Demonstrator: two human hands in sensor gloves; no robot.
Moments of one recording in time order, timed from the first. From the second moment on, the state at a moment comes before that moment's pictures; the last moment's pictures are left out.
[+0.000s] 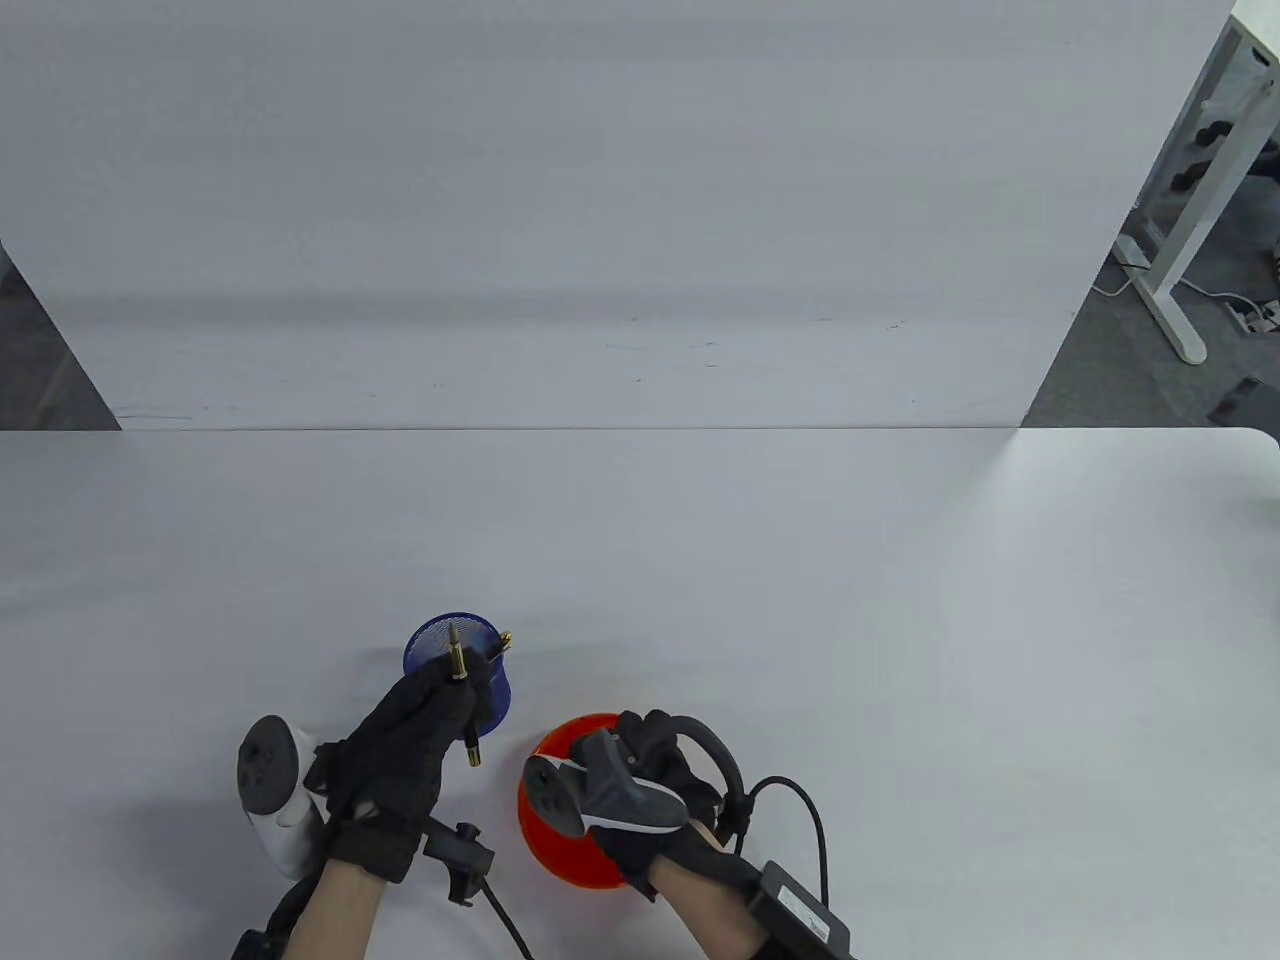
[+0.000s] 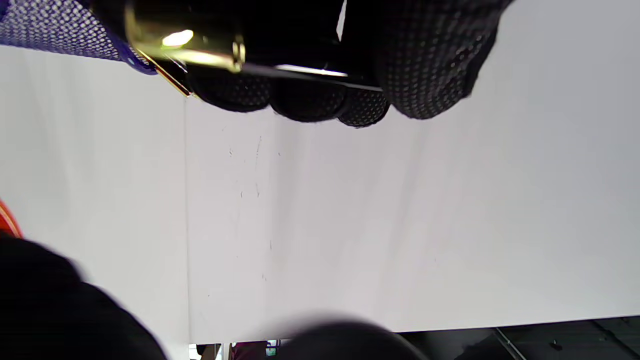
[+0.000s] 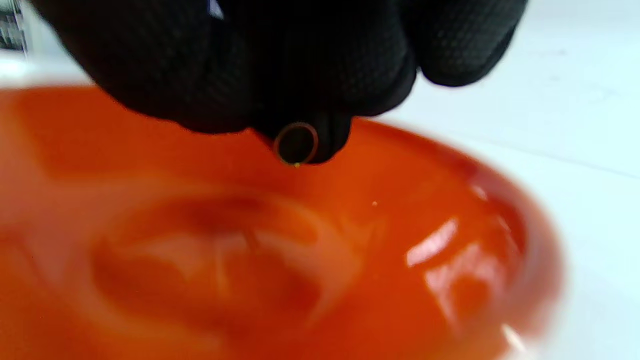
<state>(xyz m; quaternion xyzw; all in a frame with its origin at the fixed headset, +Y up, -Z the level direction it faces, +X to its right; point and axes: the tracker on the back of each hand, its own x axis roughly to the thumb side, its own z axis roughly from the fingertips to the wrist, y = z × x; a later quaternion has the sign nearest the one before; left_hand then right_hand) -0.246 -0.702 -0.281 0.05 -0.08 0.74 0.67 -0.030 -0.703 -0.283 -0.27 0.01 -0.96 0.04</state>
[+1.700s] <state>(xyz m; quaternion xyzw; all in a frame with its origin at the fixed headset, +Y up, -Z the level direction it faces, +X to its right) -0.174 -0.685 -0.252 0.12 -0.23 0.38 0.89 0.079 -0.716 -0.274 -0.20 0.01 -0.71 -0.67</state>
